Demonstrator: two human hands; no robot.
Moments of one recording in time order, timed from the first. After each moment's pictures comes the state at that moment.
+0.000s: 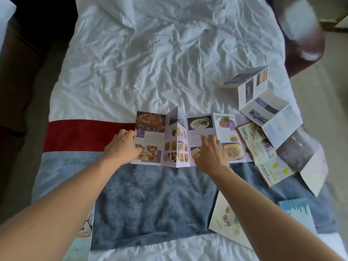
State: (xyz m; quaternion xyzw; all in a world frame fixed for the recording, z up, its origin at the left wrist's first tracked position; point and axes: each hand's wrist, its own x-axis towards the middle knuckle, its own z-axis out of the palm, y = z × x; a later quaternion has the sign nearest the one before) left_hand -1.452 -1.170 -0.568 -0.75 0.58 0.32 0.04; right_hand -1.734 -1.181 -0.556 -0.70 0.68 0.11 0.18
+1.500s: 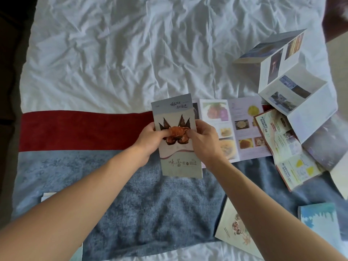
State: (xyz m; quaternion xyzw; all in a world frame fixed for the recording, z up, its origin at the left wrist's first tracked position) left_hand -1.538 -1.220 -0.632 -0.67 0.22 0.65 -0.29; right_hand -1.707 -1.229 -0.599 -0.46 0.68 -0.23 0.52
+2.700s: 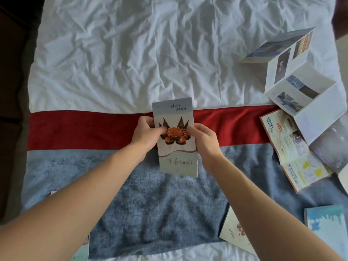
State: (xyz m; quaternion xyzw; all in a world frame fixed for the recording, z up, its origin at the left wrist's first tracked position) left_hand -1.515 -1.228 -0.634 -0.76 0.26 0.54 -0.25; right_hand -1.699 -1.227 -0.623 -0.28 0.65 -0.26 0.66
